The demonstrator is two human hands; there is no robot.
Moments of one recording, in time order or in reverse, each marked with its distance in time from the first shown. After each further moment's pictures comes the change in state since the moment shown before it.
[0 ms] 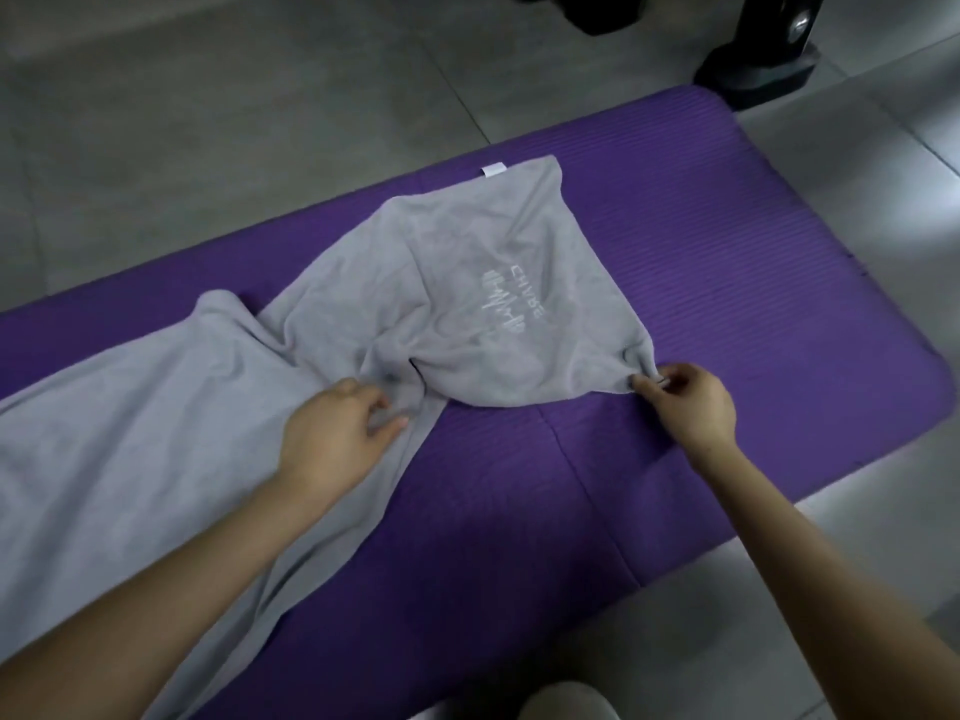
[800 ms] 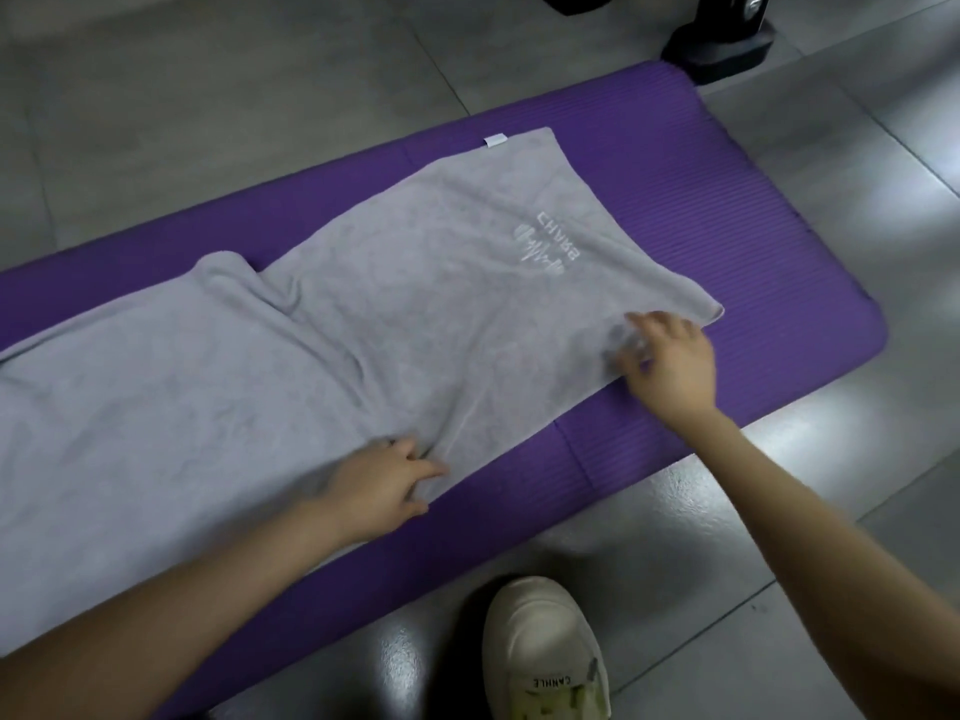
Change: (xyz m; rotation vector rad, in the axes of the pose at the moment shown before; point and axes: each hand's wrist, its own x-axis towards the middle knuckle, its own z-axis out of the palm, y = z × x) left_hand -0.096 0.034 0.035 0.158 -0.546 0.339; right_hand -0.037 0.030 -0.028 -0.356 0.126 -0.529
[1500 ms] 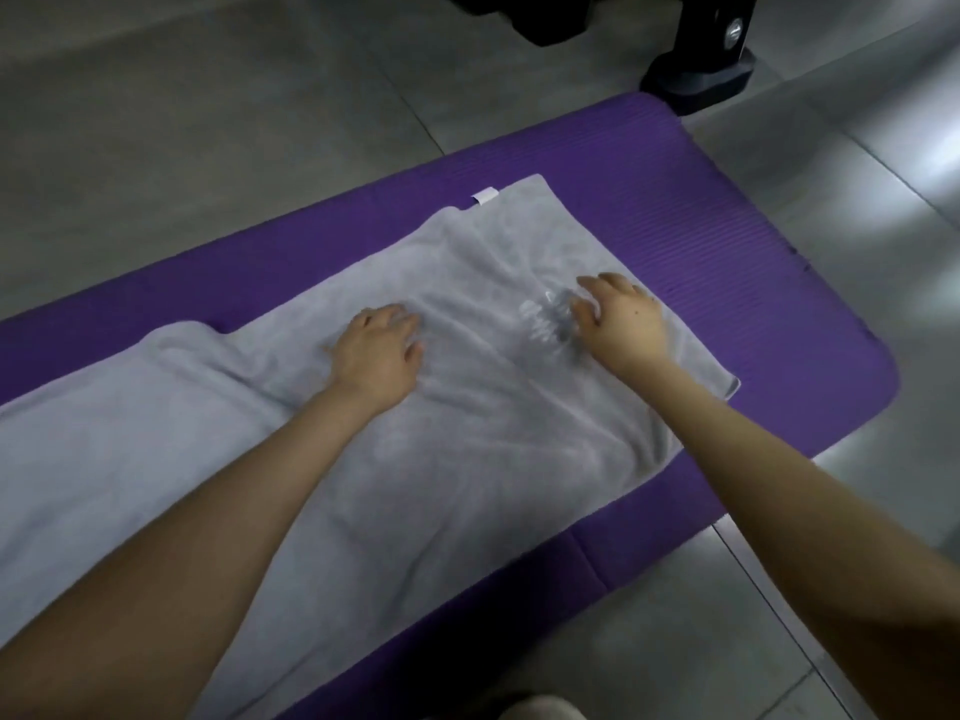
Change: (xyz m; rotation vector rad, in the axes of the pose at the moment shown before) left_hand 0.147 -0.046 -0.106 -0.045 0.496 -0.233; right_hand 0.116 -0.041 0.007 0.040 -0.095 0.059
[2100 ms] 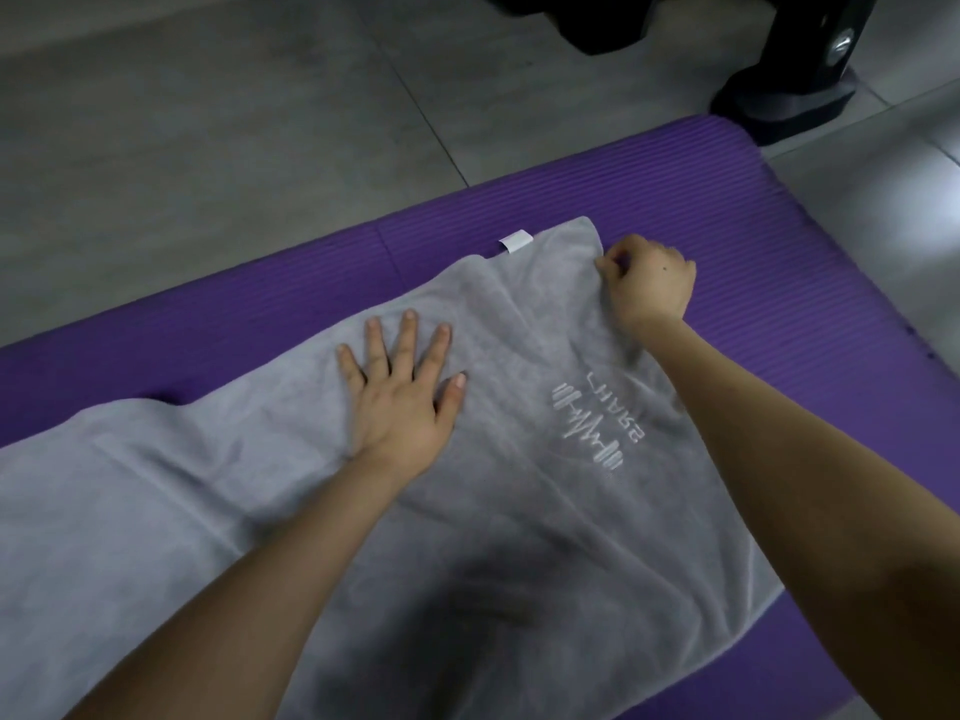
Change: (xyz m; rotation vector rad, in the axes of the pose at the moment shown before) left_hand 0.079 -0.003 0.054 0.213 0.051 -0.132; right_hand 0.175 0.008 0.046 0.024 0.195 0.125
